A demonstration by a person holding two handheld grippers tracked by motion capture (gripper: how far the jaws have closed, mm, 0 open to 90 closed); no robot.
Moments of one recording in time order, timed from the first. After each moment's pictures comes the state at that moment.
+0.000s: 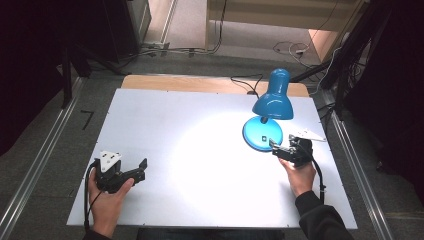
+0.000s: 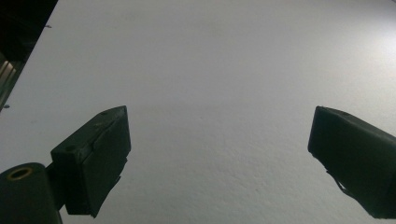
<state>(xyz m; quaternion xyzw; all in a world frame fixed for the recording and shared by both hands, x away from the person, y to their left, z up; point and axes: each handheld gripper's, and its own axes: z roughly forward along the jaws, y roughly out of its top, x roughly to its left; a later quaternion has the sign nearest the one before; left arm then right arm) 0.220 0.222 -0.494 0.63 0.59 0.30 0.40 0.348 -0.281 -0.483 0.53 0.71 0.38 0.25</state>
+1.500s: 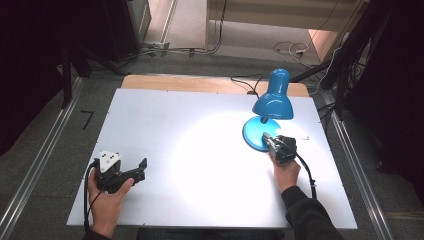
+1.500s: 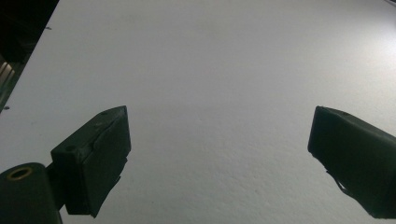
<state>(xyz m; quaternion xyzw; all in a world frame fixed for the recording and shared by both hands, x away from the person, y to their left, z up) 0.220 0.223 -0.494 0.63 0.59 0.30 0.40 0.359 -0.244 -0.497 0.50 0.72 0.41 0.25</state>
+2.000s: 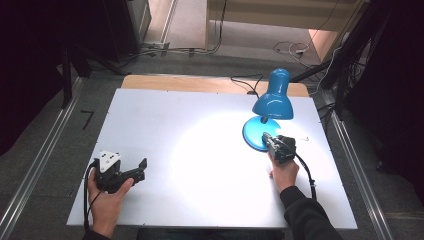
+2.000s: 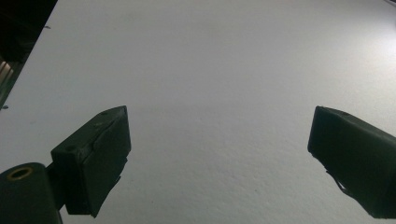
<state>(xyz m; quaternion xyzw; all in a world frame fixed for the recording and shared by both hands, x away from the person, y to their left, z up) 0.220 0.223 -0.494 0.63 0.59 0.30 0.40 0.361 -0.244 -0.500 0.51 0.71 0.41 0.25</state>
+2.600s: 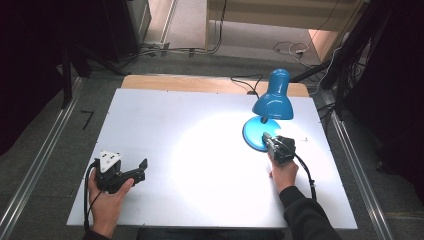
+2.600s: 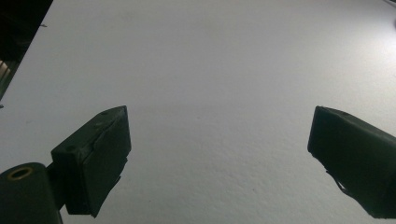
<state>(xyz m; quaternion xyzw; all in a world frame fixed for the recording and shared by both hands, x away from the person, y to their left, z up) 0.220 0.222 -0.495 0.63 0.59 0.29 0.40 0.361 -0.242 -0.503 0.51 0.71 0.41 0.26</state>
